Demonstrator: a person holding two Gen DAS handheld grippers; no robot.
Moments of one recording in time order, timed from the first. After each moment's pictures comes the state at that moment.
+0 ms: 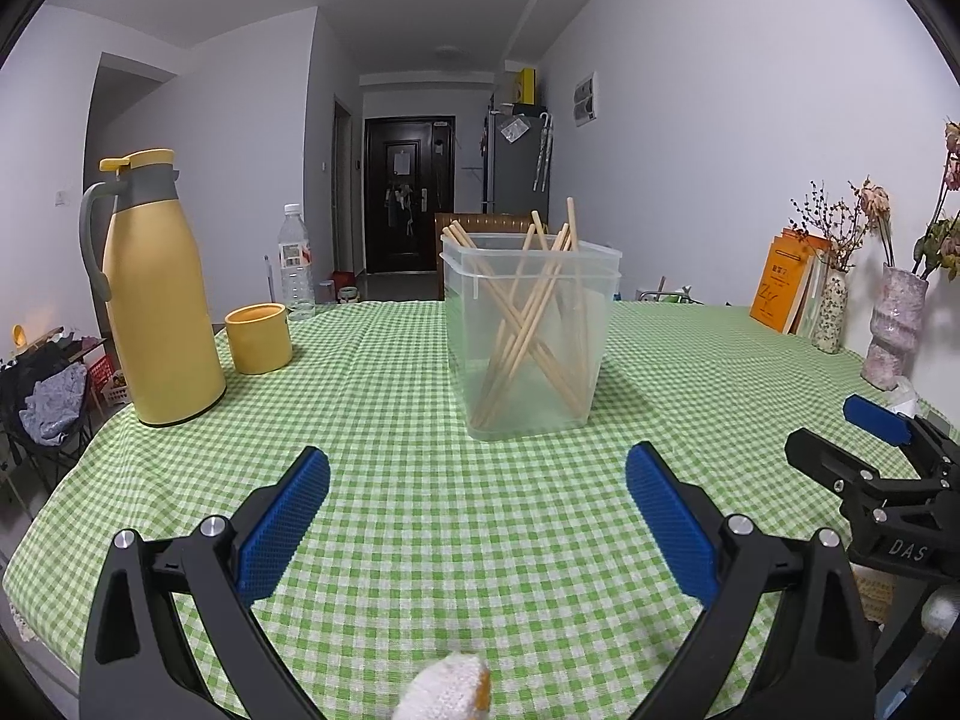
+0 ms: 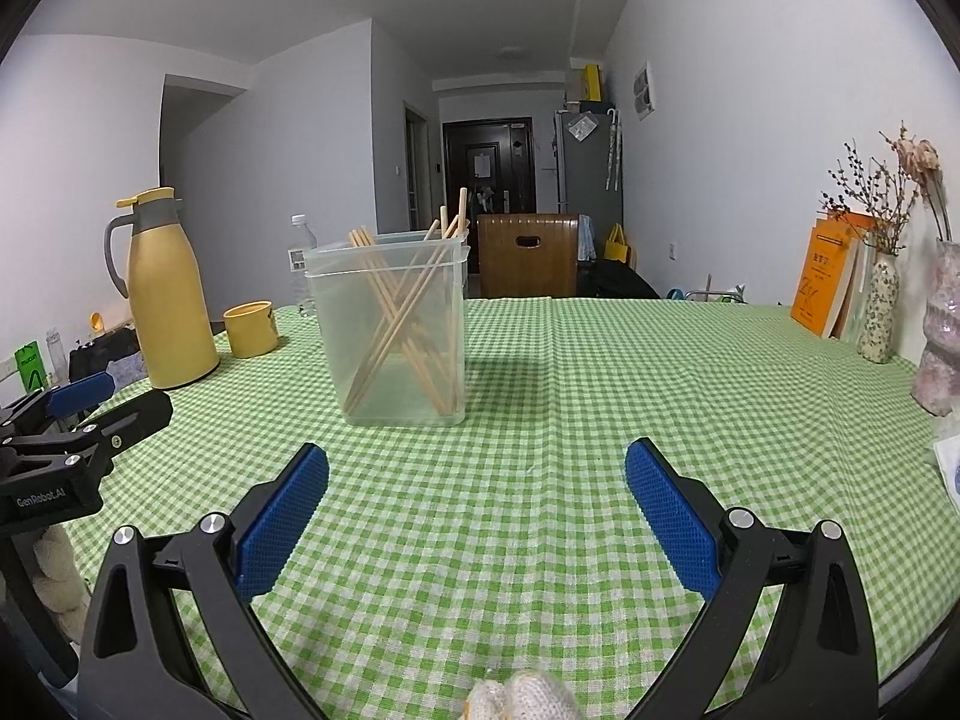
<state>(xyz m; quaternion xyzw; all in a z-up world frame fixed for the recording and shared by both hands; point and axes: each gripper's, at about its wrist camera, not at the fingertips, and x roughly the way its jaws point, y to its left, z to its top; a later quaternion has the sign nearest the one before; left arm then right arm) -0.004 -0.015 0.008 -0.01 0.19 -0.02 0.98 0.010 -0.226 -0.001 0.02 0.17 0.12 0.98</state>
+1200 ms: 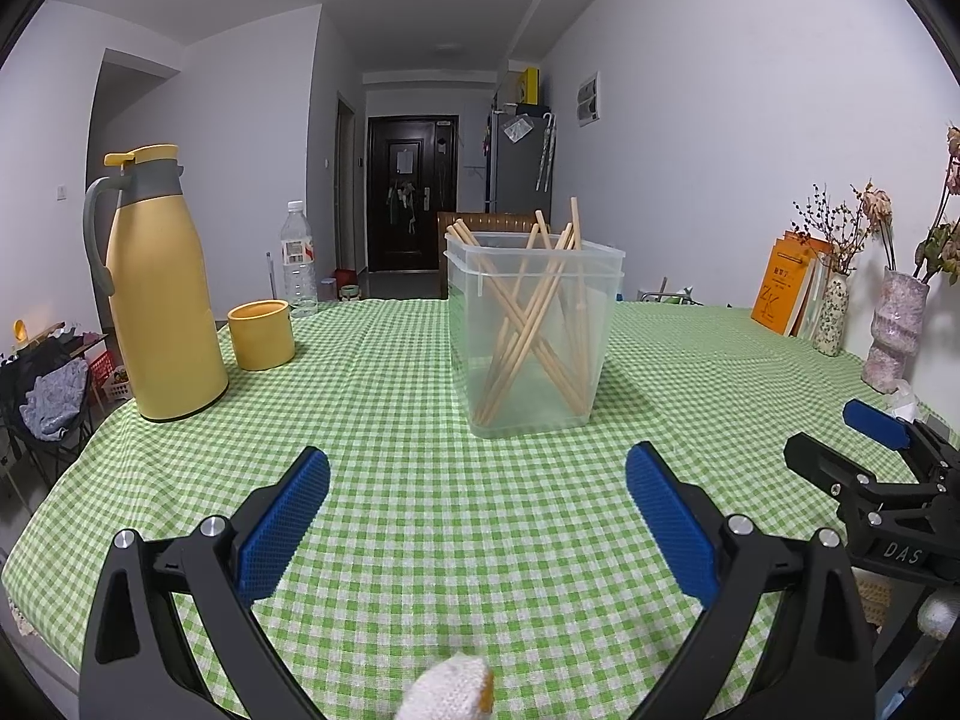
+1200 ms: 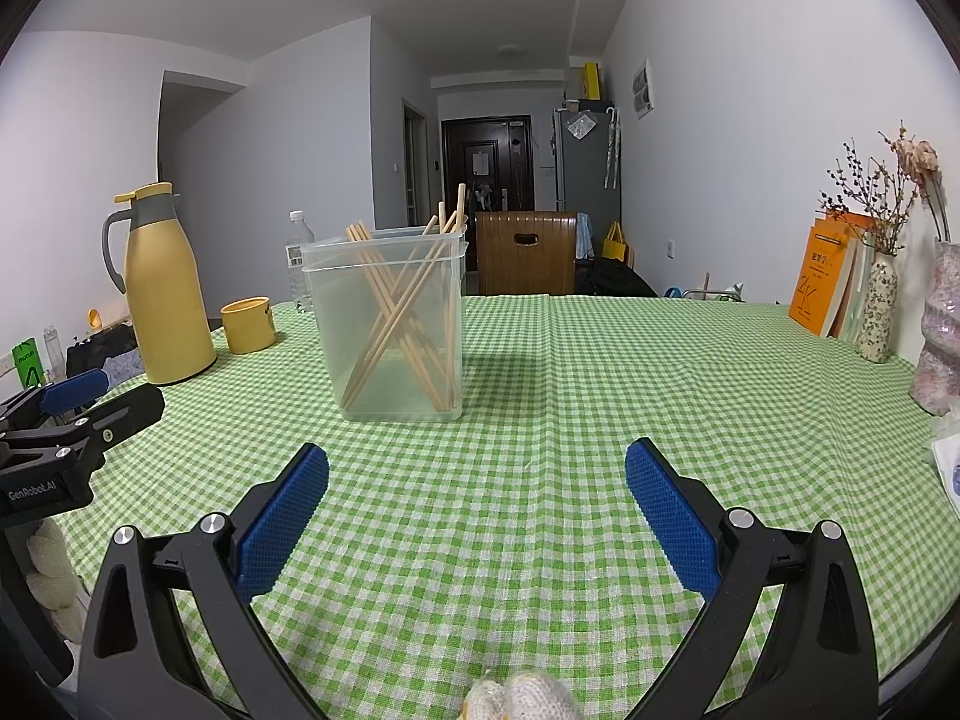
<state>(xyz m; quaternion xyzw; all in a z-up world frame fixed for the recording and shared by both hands) -0.005 -0.014 0.007 -0.01 0.19 -0.02 0.98 0.010 -0.226 -0.003 0.02 0.17 0.11 0.98</state>
